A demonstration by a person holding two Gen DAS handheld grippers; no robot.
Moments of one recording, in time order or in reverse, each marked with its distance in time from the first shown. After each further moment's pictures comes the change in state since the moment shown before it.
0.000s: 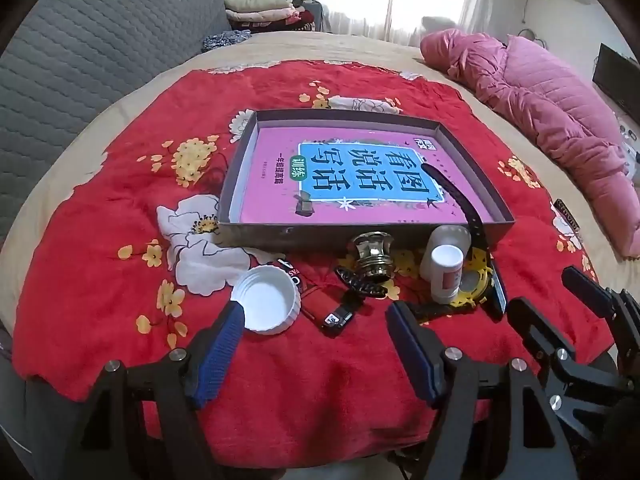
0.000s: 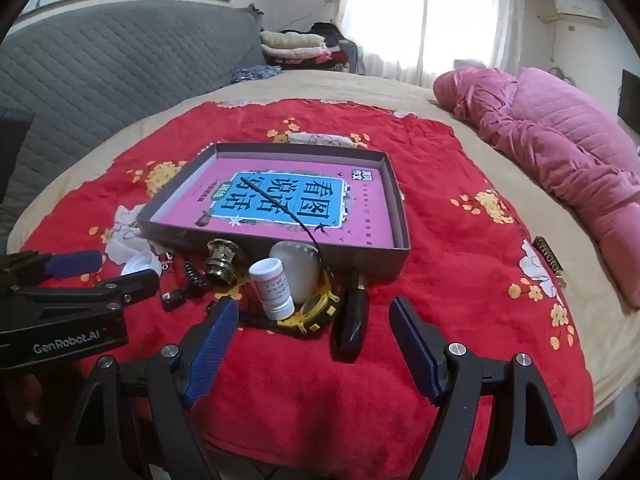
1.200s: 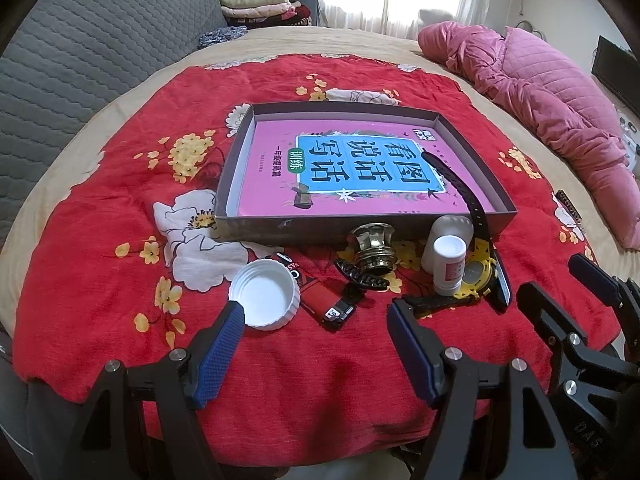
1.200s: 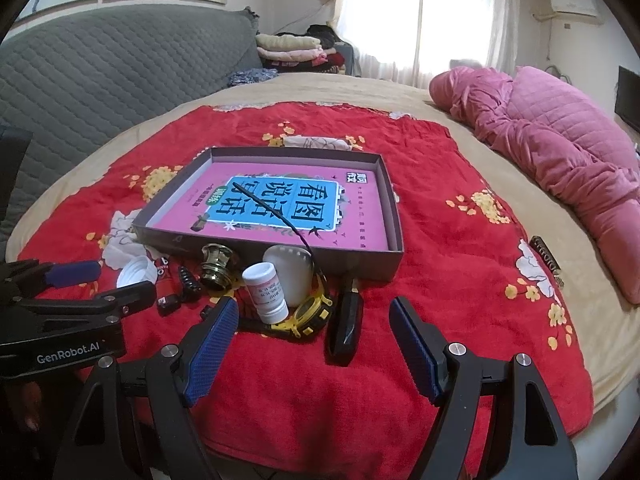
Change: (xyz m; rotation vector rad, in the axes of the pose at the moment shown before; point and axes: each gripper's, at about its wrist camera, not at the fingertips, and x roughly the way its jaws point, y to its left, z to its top) left arm 0.006 0.000 -0.002 0.014 0.022 0.002; right arm -0.001 -0.001 0.001 0.008 -0.004 -0.010
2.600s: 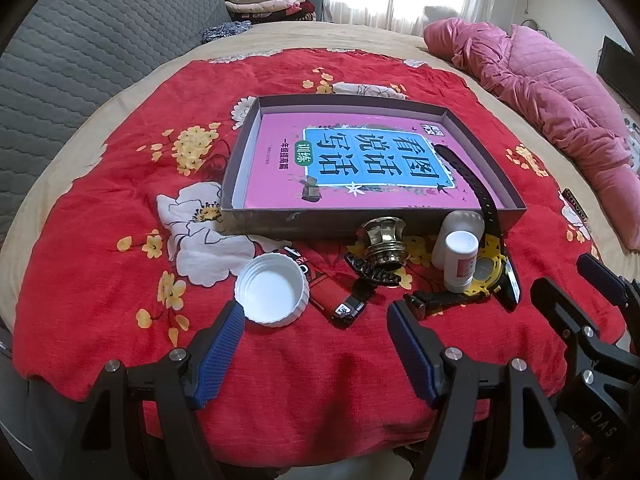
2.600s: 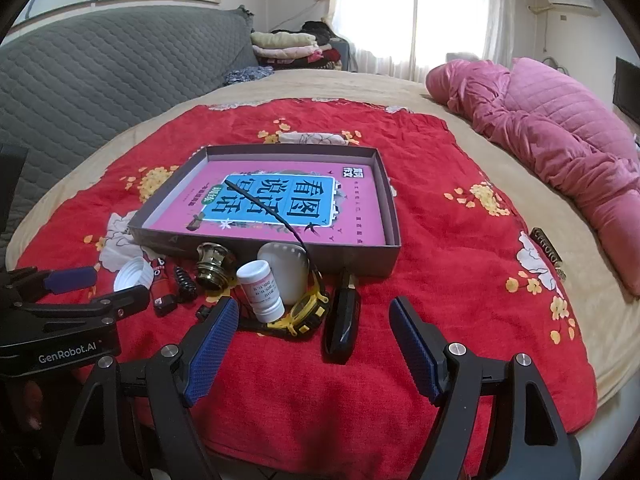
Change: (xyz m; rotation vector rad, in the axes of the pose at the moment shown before) left arm 0.005 0.006 -0.002 -0.009 0.015 0.011; right arm 0.004 -0.004 -0.001 0.020 0.012 0.002
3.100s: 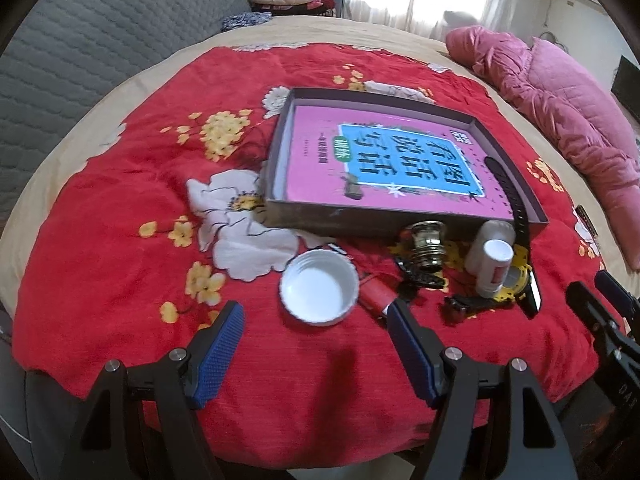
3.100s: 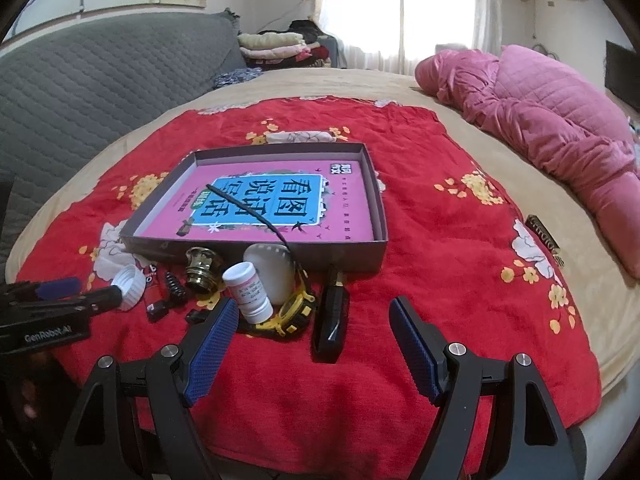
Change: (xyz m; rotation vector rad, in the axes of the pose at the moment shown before) left arm 0.005 0.036 0.000 -0.070 0.022 0.008; right arm 0.003 -0.018 -0.001 0.070 0.010 0.001
